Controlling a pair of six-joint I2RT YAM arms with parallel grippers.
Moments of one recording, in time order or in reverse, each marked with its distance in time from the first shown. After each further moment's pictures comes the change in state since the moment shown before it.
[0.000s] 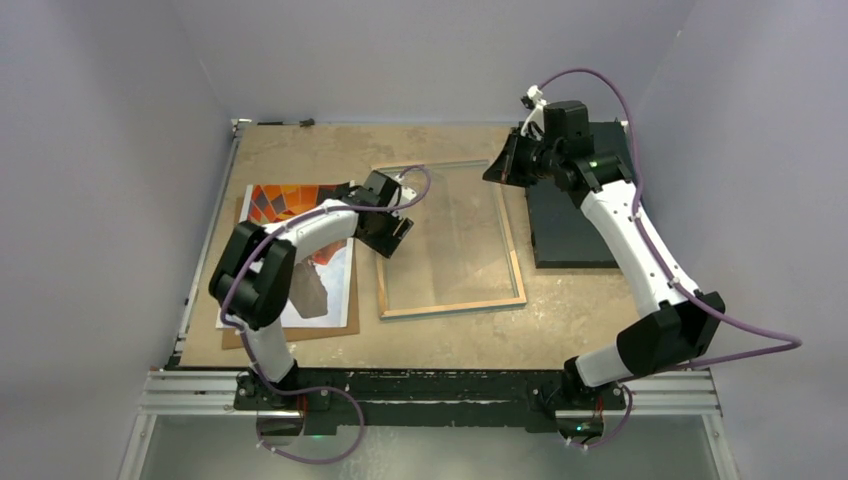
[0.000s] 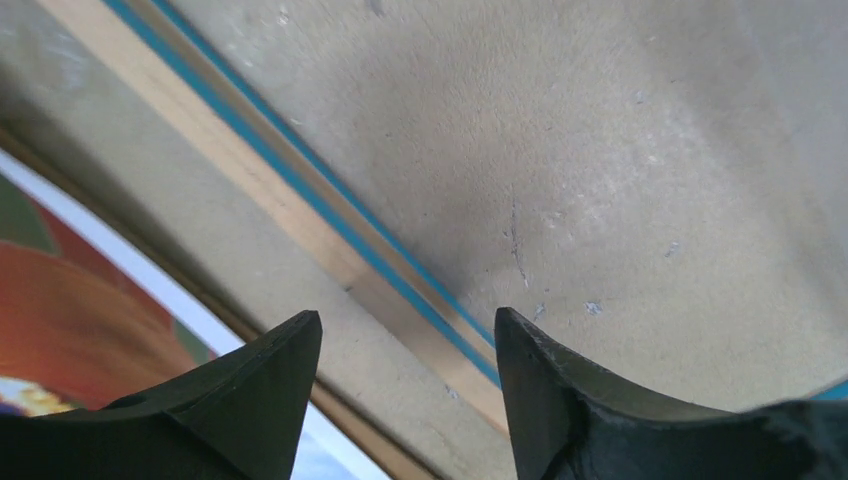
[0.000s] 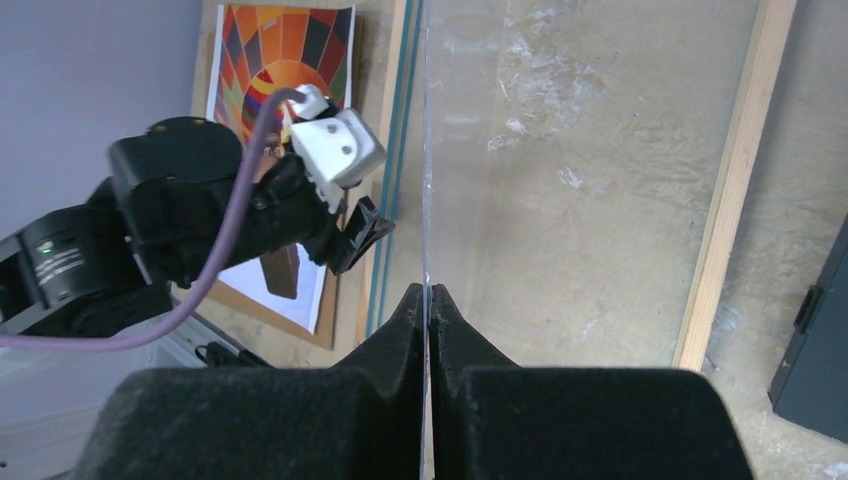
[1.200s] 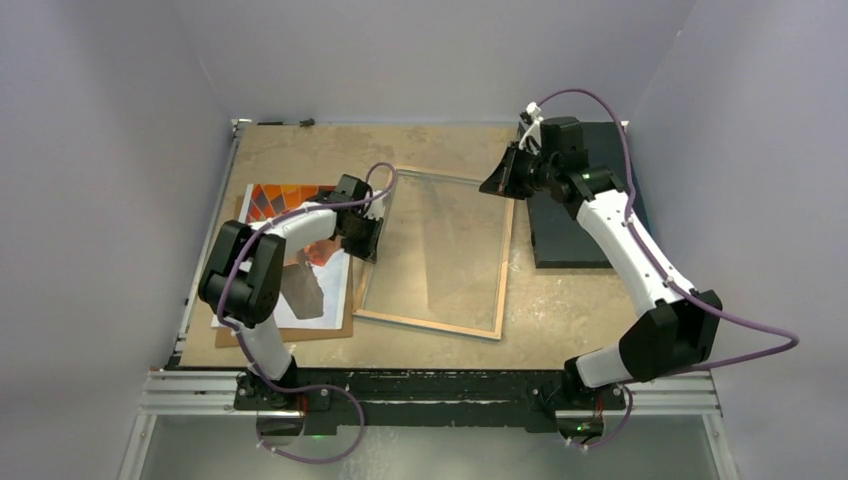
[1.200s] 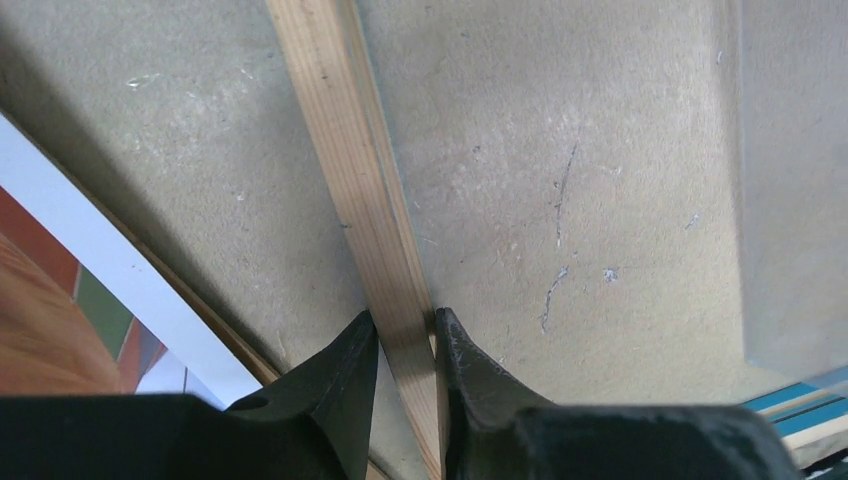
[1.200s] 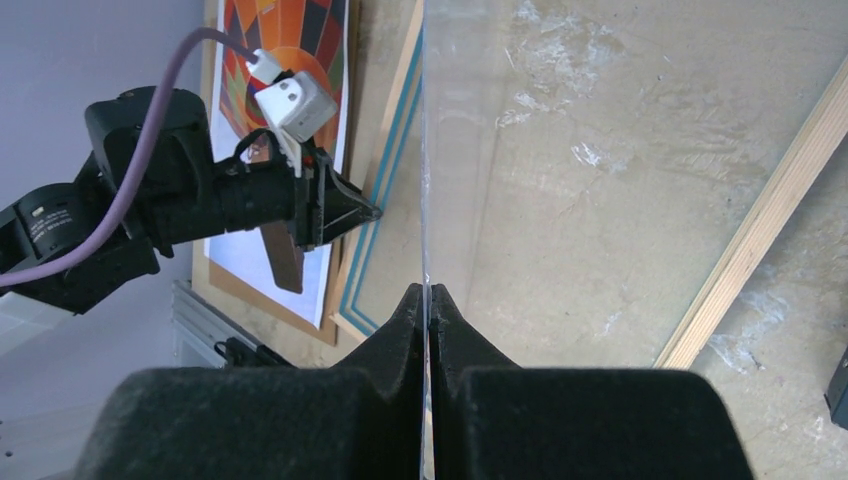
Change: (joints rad) left arm 0.144 0.015 -0.115 0.023 0.201 -0.159; right arm -0.012 -0.035 -0.151 0.108 -0.037 0.066
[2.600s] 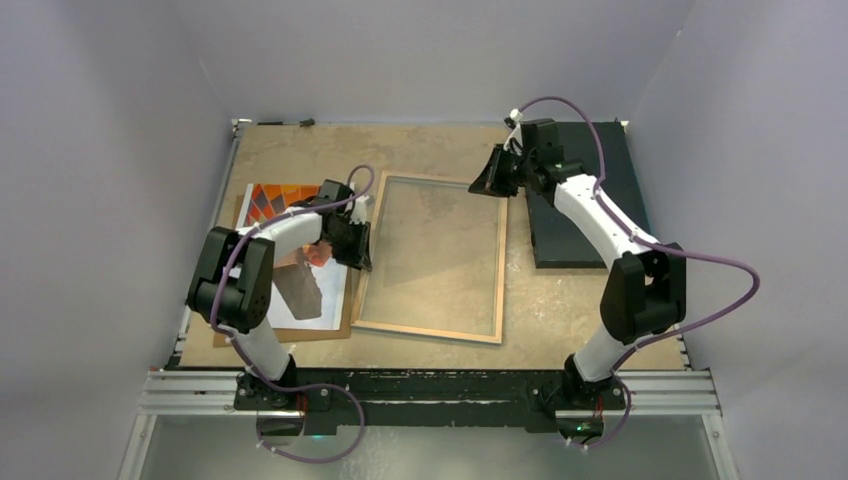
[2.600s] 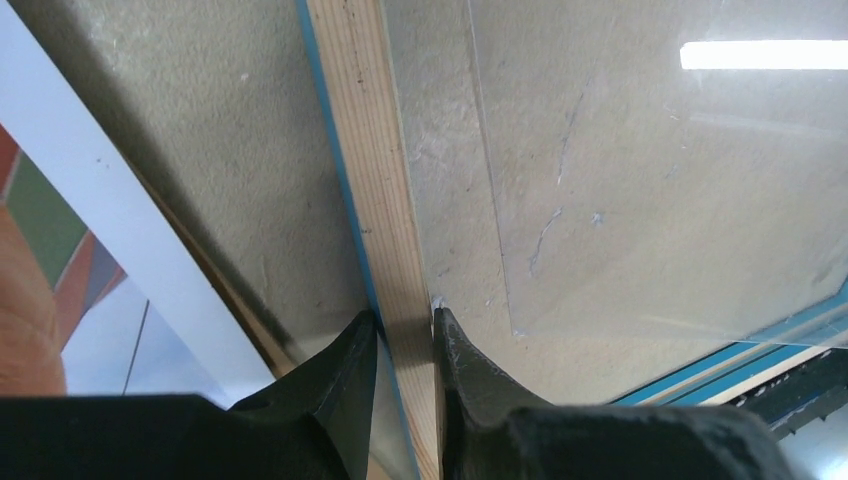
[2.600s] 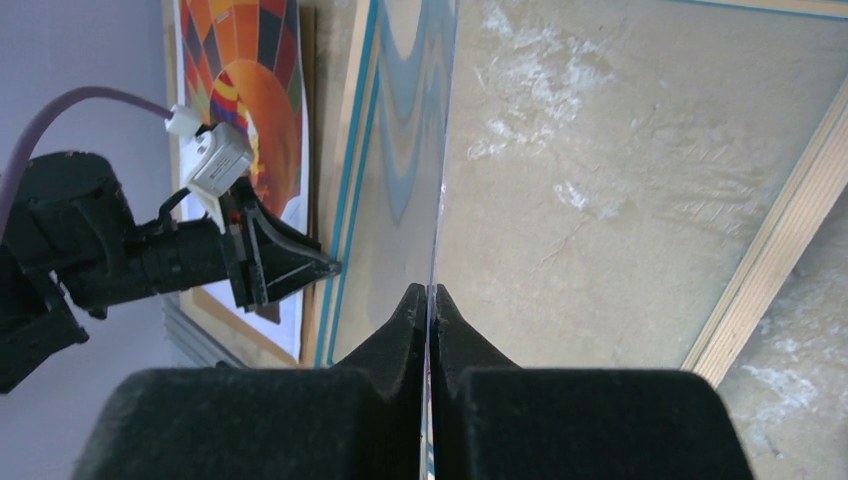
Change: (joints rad) left arm 0.087 -0.054 -0.087 0.005 0.168 -0.126; right arm -0.005 0.233 0.006 0.147 -0.023 0.011
